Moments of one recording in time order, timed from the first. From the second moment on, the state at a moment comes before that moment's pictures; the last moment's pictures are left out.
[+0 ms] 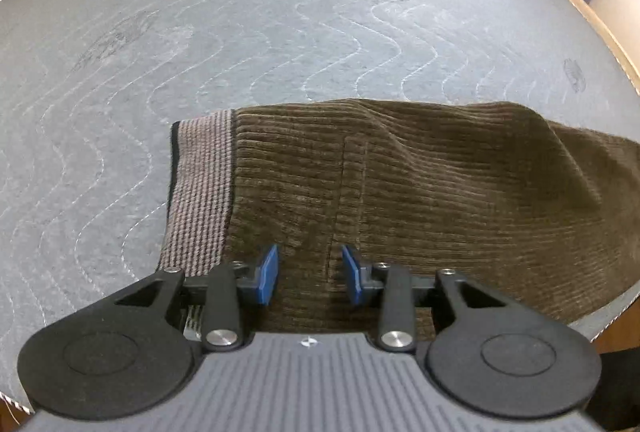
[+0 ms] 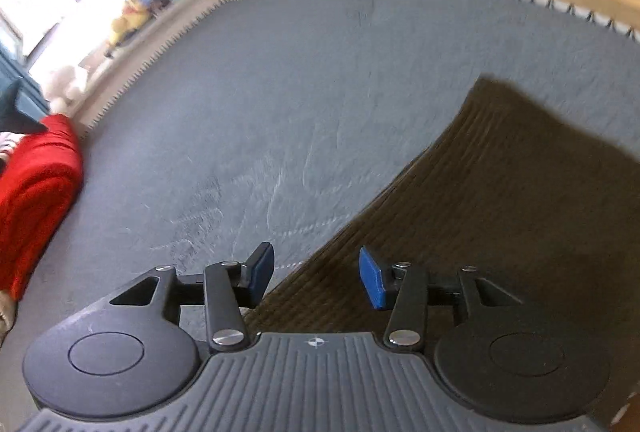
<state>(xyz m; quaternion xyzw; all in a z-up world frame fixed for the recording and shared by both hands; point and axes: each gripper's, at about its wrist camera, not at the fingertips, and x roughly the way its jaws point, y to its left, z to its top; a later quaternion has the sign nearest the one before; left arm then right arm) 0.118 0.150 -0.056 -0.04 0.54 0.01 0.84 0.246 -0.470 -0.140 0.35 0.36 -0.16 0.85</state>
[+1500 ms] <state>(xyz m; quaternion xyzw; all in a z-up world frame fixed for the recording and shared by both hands) 0.047 0.042 0.034 0.05 0.38 -0.12 0.92 0.001 -0.624 -0.154 0.46 0.24 -0.31 0.80</state>
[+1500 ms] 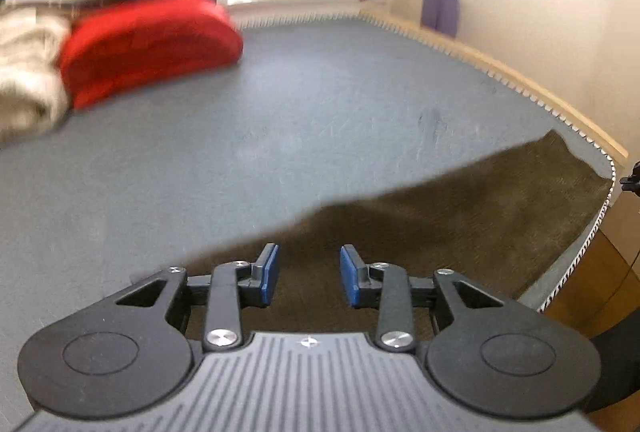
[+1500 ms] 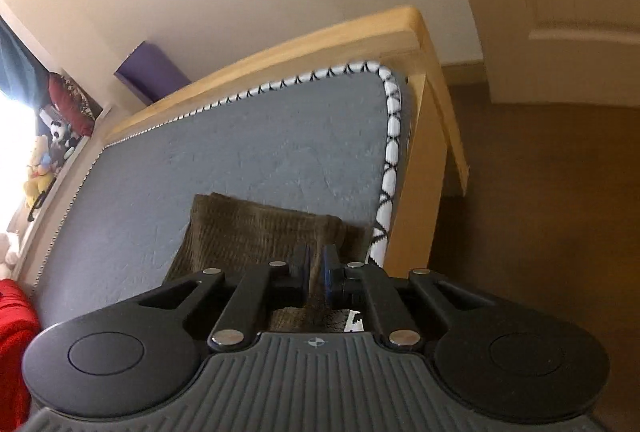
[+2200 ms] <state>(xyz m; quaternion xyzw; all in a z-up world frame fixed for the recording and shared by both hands) 0.098 0.048 0.007 0.00 0.42 -0.12 0.90 0.069 -0.607 -0.160 0.43 0.26 -0.35 0.79</state>
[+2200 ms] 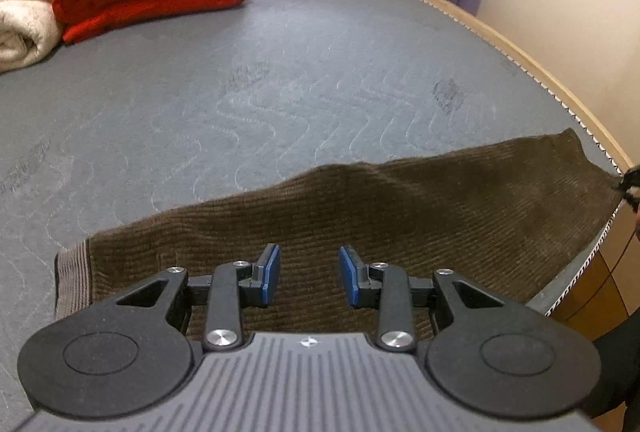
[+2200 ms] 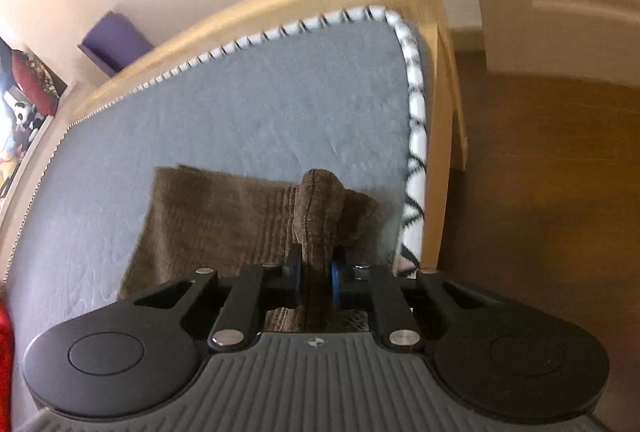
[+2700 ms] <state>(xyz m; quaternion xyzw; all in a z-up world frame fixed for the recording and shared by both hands) 0.060 0.115 0.027 -0.05 0.40 -0.06 0.91 0.042 -0.187 -0.007 -0.11 0.14 0.06 0.98</state>
